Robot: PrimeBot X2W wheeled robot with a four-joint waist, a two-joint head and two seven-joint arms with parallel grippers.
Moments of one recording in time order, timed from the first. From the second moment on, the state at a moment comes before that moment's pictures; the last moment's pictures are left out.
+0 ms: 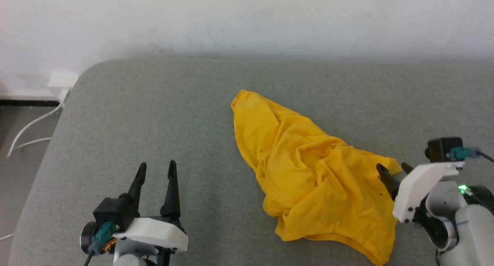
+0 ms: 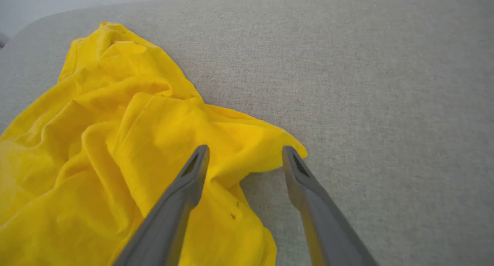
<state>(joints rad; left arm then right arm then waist) -0.05 0.11 -0.13 0.16 -0.31 0.04 -0.26 -0.21 -0.16 -0.03 0.27 0.32 0.13 0.45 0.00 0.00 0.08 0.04</state>
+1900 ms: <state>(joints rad) -0.06 0.06 -0.06 0.22 -0.26 0.00 -0.26 -0.10 -0.08 -0.36 0.23 0.12 0.13 -0.12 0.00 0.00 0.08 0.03</state>
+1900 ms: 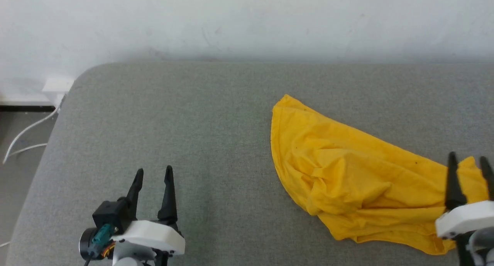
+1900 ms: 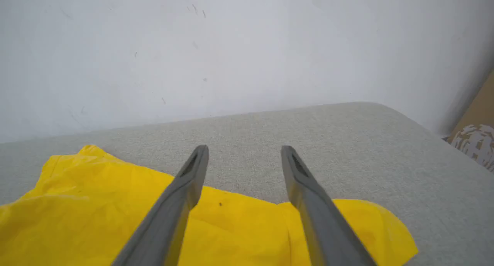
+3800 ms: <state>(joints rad) -0.69 0.13 -0.88 0.72 -0.67 -0.13 0.29 0.14 -0.05 -0.04 -0.23 0.20 0.13 -0.03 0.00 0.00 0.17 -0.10</state>
